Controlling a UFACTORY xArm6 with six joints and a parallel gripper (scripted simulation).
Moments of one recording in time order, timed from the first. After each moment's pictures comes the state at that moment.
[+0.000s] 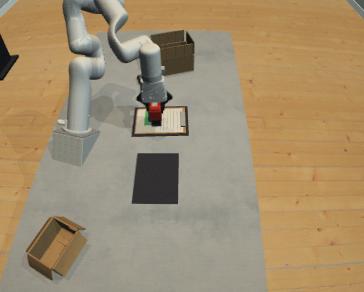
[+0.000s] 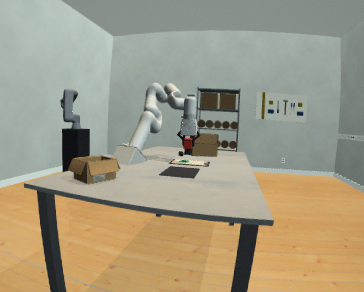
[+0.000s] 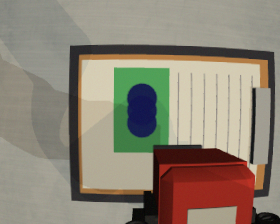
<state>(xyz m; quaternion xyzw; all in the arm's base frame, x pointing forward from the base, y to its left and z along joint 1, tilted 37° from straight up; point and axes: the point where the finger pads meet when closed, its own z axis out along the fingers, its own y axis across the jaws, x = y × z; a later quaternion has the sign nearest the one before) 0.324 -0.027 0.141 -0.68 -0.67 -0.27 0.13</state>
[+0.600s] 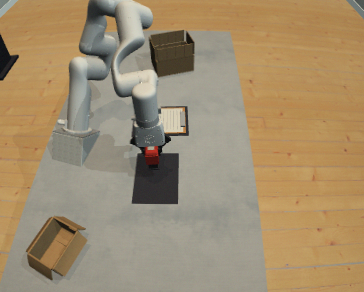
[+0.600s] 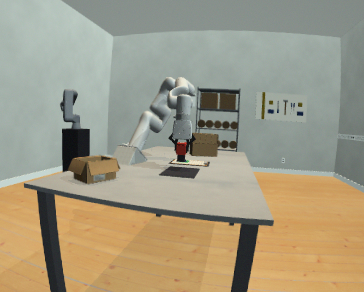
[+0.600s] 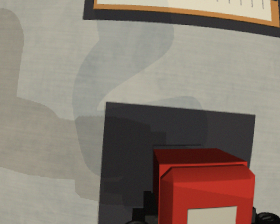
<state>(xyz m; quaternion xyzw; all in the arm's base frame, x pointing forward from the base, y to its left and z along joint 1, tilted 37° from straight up) 0.329 -0.192 0.010 -0.66 -0.68 -0.28 0.13</state>
